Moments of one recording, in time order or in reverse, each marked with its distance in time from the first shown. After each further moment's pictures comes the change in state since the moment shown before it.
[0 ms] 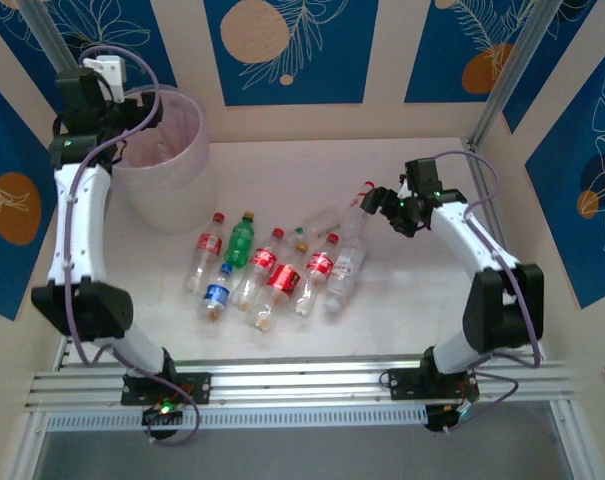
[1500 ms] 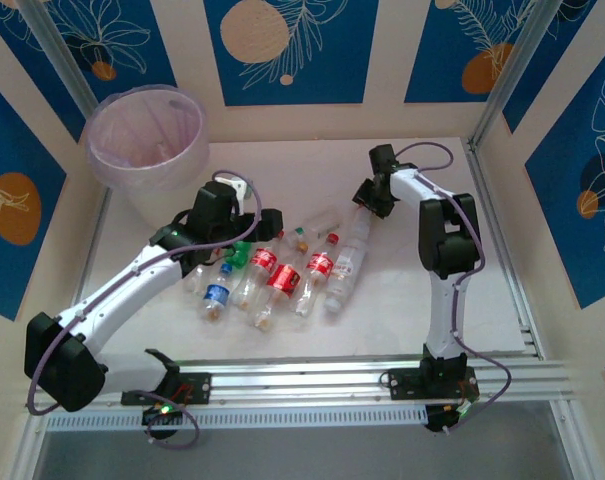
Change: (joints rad) left arm -0.678 -0.342 -0.852 0.201 -0.028 -0.513; right arm 0.045 0.603 0.435 -0.016 0.196 0.102
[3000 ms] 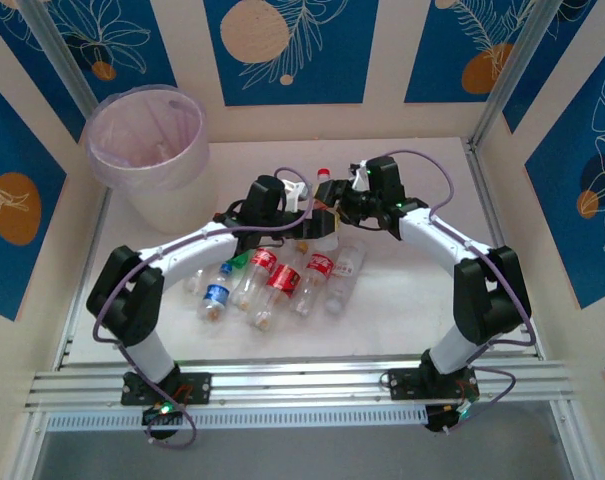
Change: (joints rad) left arm -0.084 0.433 0.116 0.400 0.489 -0.205; right arm 0.183 -0.555 -0.514 0.552 -0.520 0.217
